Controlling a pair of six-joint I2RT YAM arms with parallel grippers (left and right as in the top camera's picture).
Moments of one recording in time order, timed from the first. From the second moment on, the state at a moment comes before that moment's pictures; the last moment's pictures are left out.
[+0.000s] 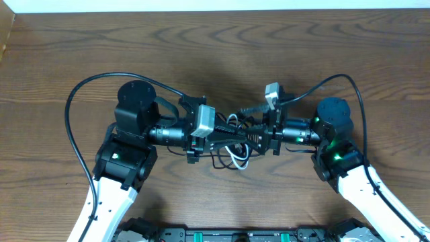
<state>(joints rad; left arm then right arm) -0.34 1.05 0.96 -0.14 1.32 0.17 0.41 1.18 0.65 0.41 -1.01 0.45</state>
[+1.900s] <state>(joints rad) -0.66 1.13 0.96 -0.21 0.08 -0.71 0.29 1.19 0.64 0.52 -0.34 0.70</state>
